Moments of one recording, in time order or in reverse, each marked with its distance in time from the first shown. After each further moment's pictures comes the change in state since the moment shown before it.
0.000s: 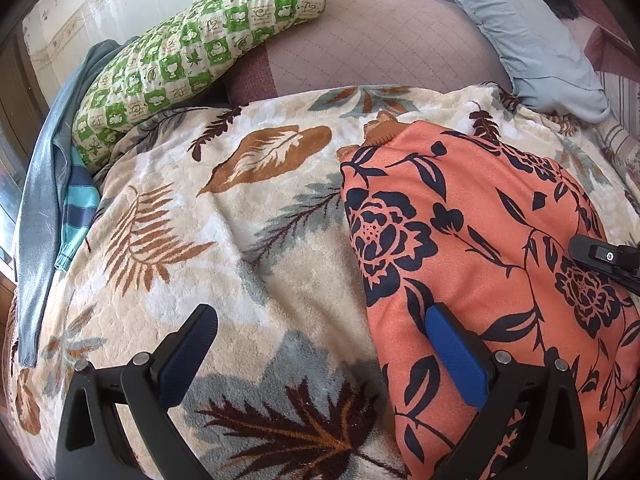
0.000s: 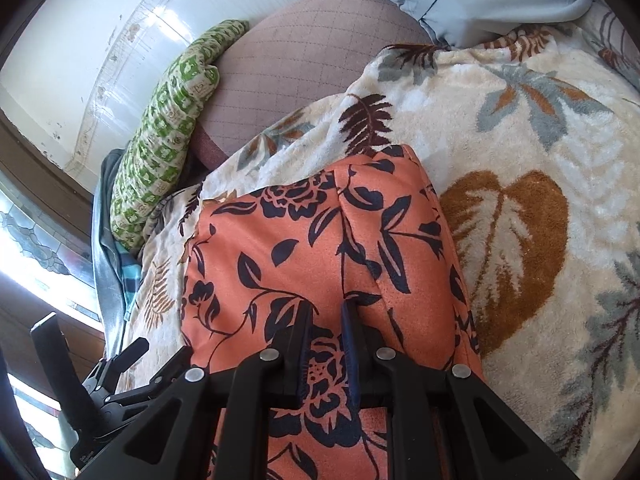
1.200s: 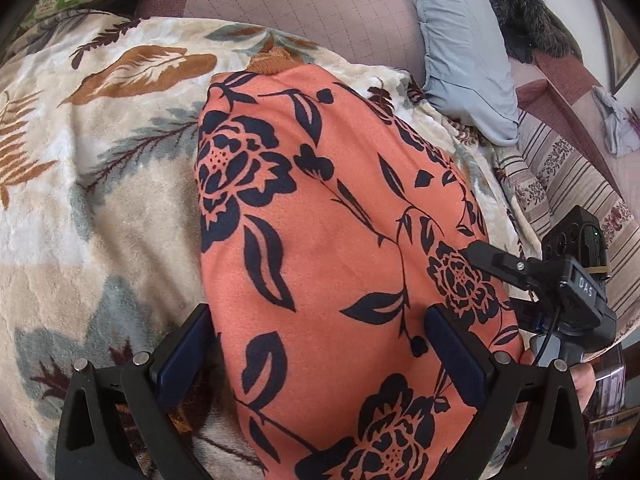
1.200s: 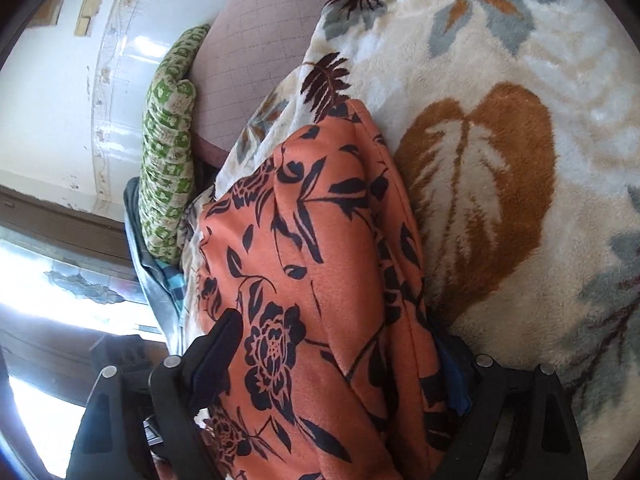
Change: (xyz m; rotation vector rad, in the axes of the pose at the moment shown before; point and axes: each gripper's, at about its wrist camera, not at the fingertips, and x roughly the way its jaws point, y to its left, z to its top) left arm 0.022 -0.015 -0.010 -0.166 0.165 -0.578; right arm 0.008 -0.046 -0.002 0.185 0.138 0.155
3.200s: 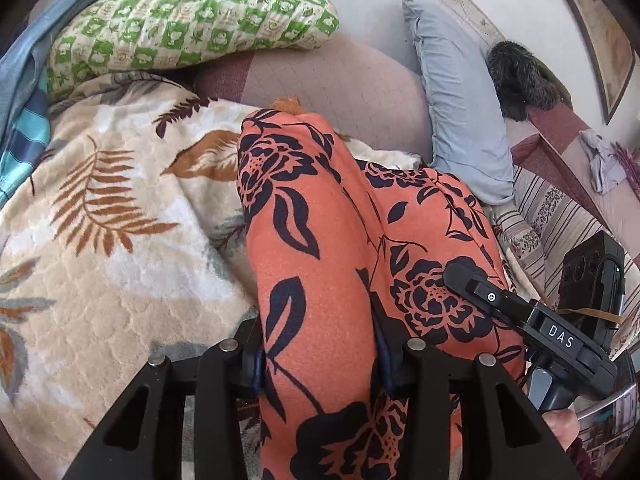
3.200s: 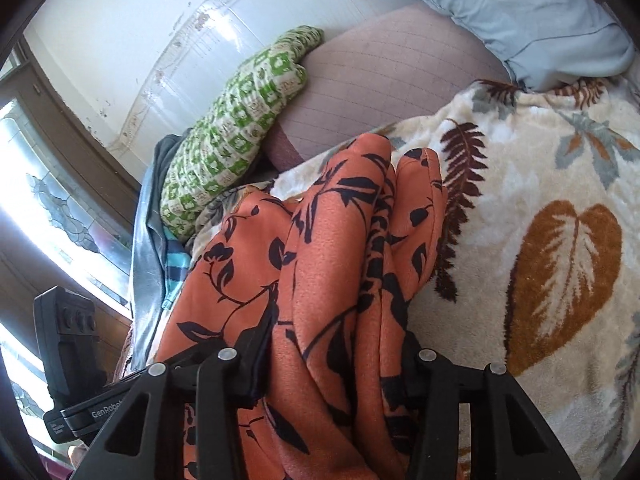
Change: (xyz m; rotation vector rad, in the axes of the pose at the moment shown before) left arm -0.107 0.039 -0.002 -0.011 -0.228 0.056; right arm 0.006 0.127 -0.041 -0.336 -0.215 -0.027
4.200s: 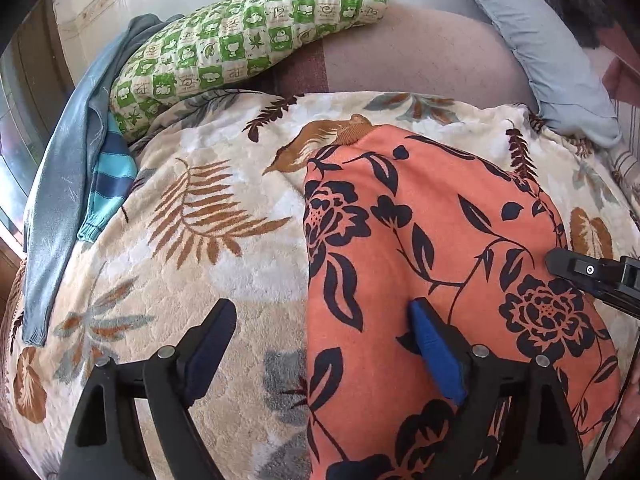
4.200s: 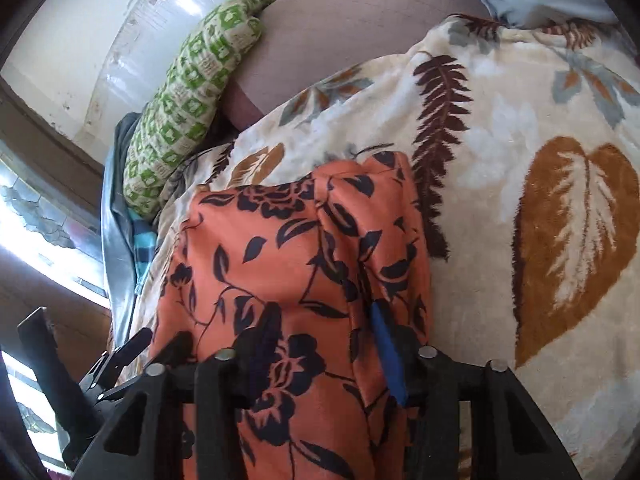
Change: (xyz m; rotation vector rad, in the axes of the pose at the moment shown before) left arm 0.037 0.013 -0.012 0.160 0.015 0.504; right arm 0.051 -0.029 -0.007 0.104 0.158 -0.094
